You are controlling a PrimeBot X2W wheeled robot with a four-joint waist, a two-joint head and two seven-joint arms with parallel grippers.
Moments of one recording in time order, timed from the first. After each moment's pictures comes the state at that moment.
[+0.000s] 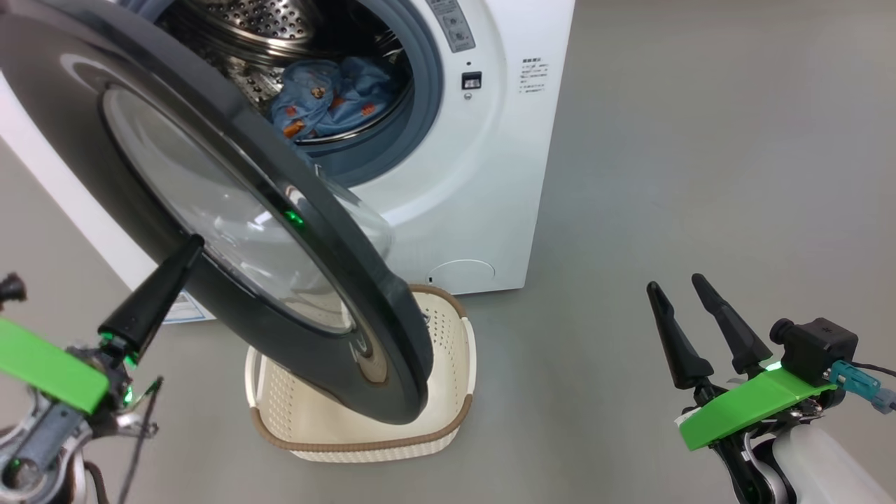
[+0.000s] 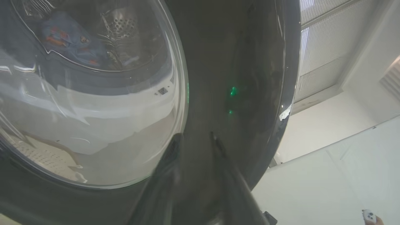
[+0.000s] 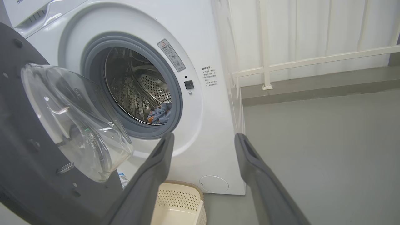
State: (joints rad) left arm -0.33 0.15 0.19 -0.03 -1.40 -0.04 0.79; right arm -0.23 -0.26 0.31 0.29 0.61 0.13 -0.25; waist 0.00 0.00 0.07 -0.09
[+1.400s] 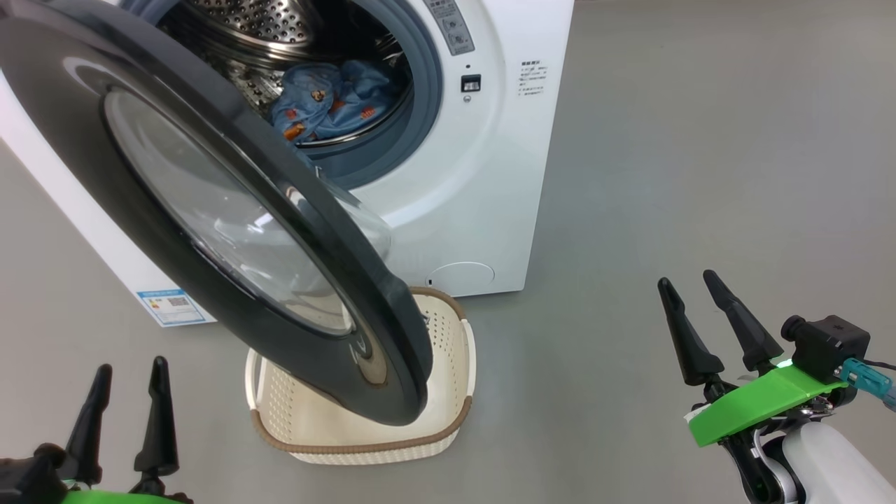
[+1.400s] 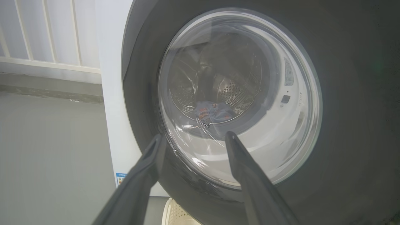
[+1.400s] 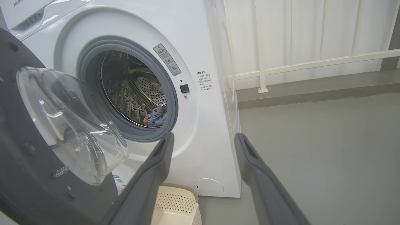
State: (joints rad) left arm -0.03 0.26 -0.03 0.17 -0.52 -0.10 -0.24; right arm -0.23 -0.28 0.29 0.29 0.61 0.13 -0.25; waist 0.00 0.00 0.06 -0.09
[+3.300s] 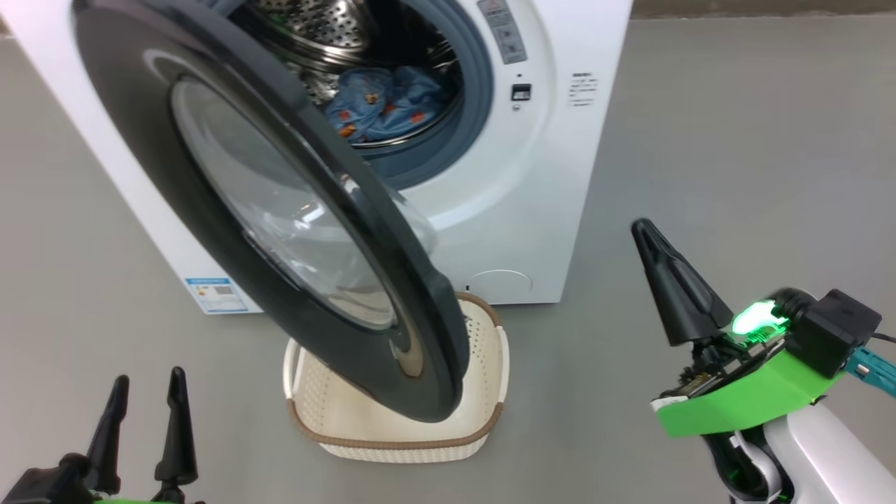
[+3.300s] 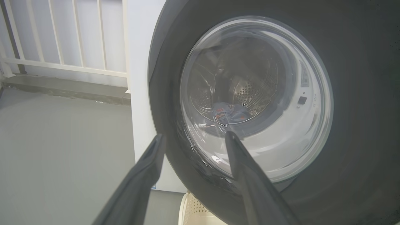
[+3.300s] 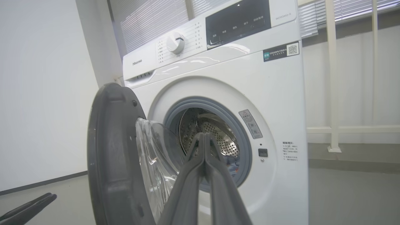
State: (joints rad) left arm -0.02 0.21 -0.03 0.17 -0.45 -0.08 -0.25; right arm -0.26 -0.28 0.36 -0.01 0.59 0.13 -0.25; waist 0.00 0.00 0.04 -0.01
